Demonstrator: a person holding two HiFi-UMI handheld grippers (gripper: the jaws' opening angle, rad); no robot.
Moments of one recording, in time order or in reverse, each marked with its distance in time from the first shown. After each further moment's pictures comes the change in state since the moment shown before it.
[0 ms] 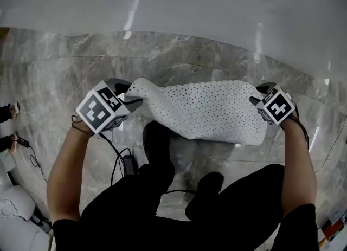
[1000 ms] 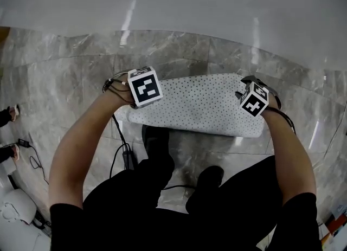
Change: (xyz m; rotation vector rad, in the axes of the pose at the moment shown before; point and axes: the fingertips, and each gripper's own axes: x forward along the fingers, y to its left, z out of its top) left arm 0.083 -0.020 0.020 0.301 0.292 -0.073; right arm 0.049 0.019 0.002 -0.228 0.012 -0.113
